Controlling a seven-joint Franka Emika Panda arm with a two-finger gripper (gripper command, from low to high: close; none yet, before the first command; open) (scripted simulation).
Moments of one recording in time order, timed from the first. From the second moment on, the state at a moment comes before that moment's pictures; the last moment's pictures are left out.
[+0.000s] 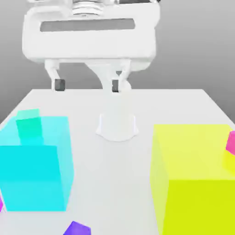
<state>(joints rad) -0.08 -0.16 -0.02 -2.29 -0.01 2.49 0.93</state>
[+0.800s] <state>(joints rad) -0.14 0.51 -0.04 -2.26 0.05 2.77 0.99</state>
